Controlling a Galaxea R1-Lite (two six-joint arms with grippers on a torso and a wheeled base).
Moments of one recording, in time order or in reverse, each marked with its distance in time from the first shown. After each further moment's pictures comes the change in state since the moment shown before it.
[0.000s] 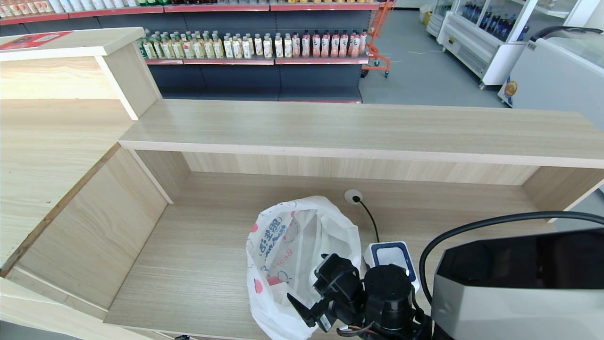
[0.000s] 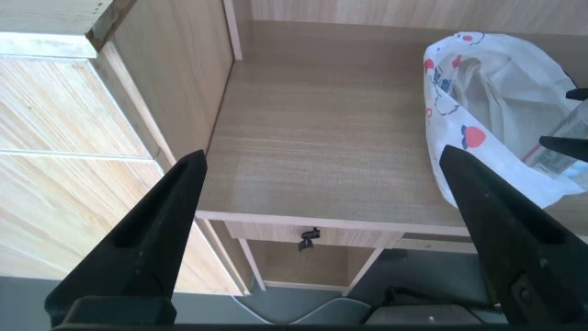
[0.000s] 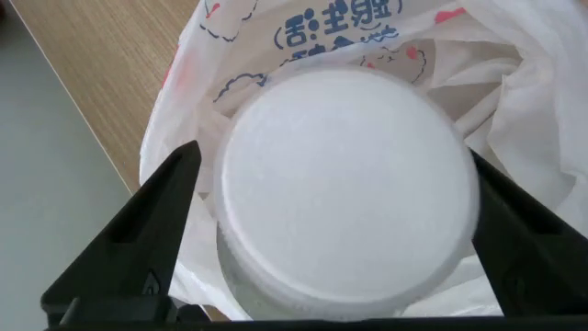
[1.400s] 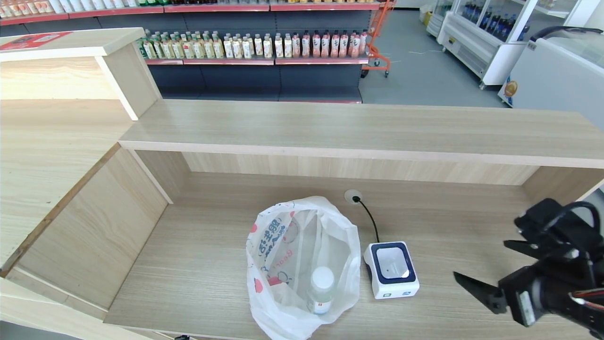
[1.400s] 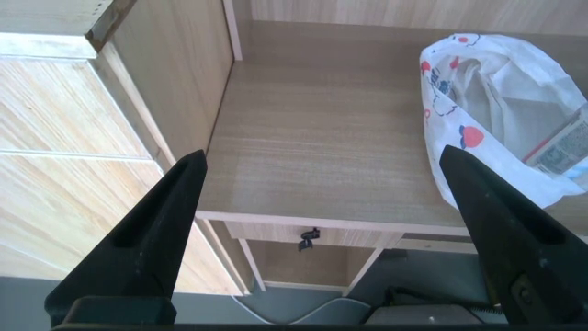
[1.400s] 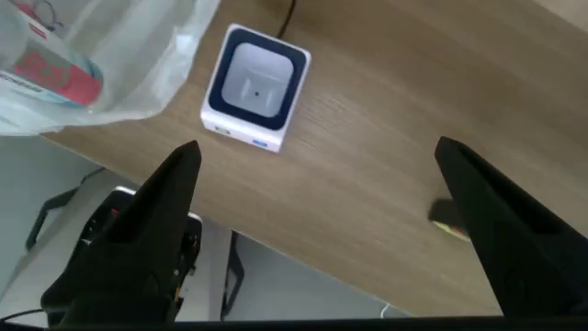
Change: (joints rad) left arm 0.000 0.000 0.000 0.000 0.000 0.000; right arm -0.388 -1.160 0.106 1.351 -0.142 0.057
